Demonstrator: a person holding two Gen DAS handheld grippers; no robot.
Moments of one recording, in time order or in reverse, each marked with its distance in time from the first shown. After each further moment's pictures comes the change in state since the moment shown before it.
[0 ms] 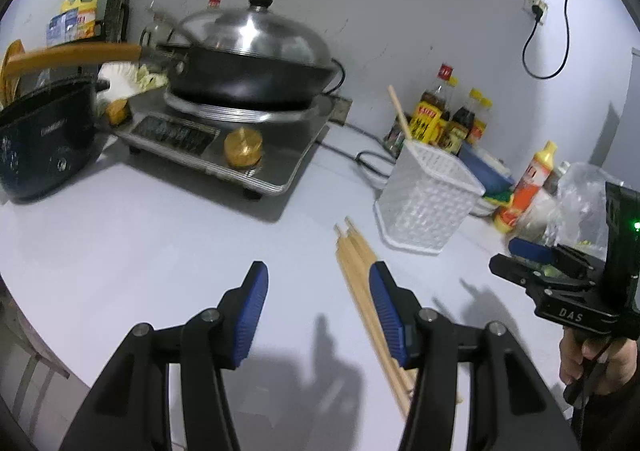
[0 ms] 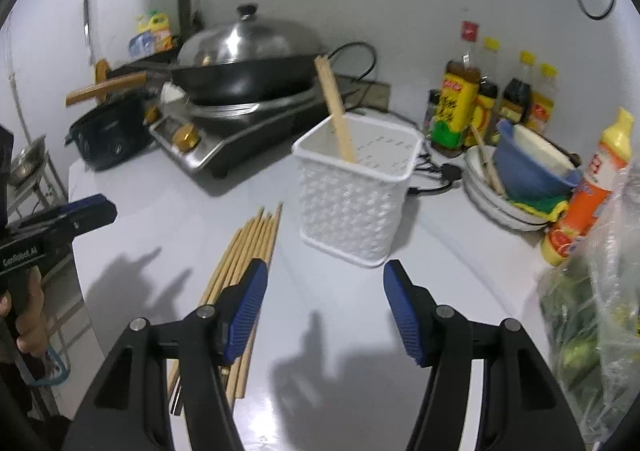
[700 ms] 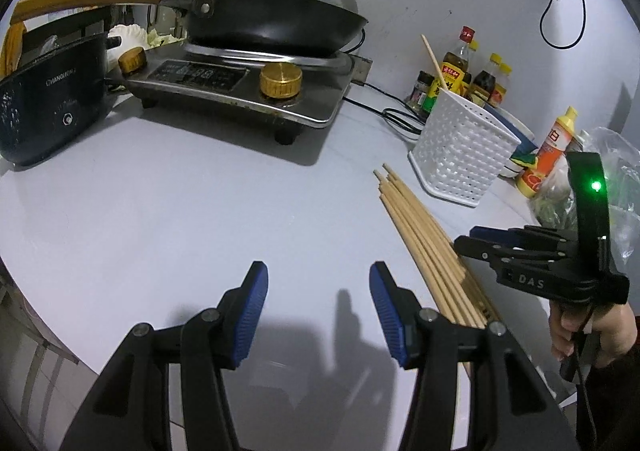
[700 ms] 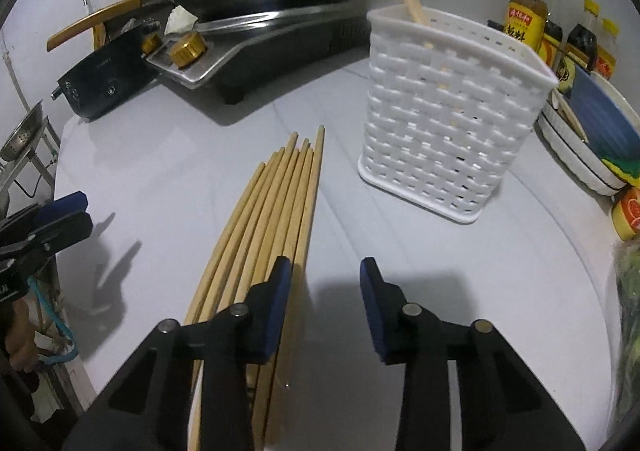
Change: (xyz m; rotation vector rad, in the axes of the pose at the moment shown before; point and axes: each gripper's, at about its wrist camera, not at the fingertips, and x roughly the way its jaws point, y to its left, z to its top) left arm 0.022 0.033 -0.034 0.007 0.091 0.023; right arm 0.099 0.036 -0.017 0.002 0.199 0.065
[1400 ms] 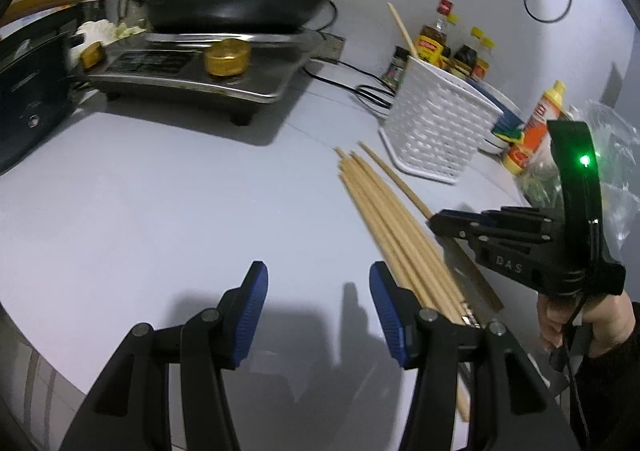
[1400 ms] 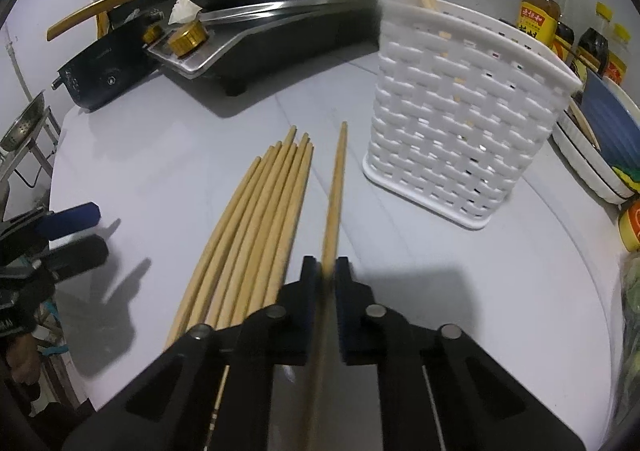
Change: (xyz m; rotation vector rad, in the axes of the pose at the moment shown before) left arm 0.020 -0.037 -0.003 0.058 0.069 -0.048; right arm 0.005 -0.008 -0.002 -0.024 0.004 0.013
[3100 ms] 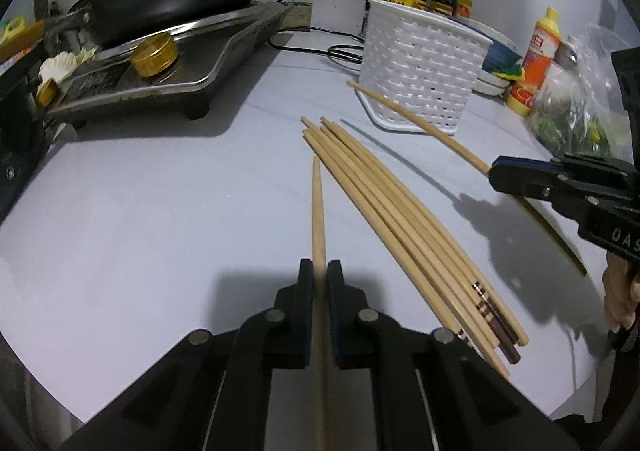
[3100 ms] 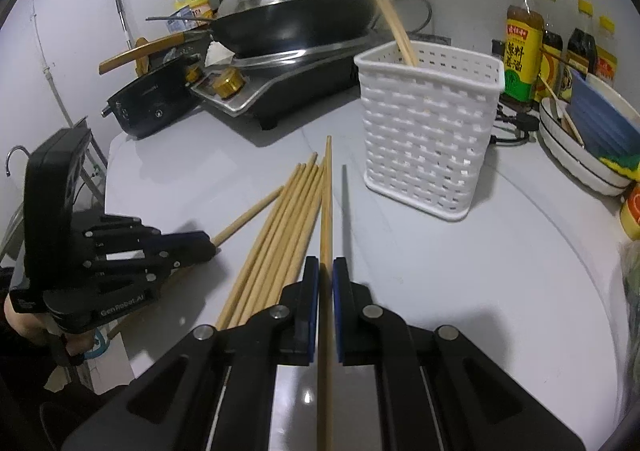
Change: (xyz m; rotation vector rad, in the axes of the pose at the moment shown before) left arm 0.033 -0.034 0.003 0.154 0.103 0.073; right arm -0.061 -0.020 -0.024 0.009 -0.135 0.145
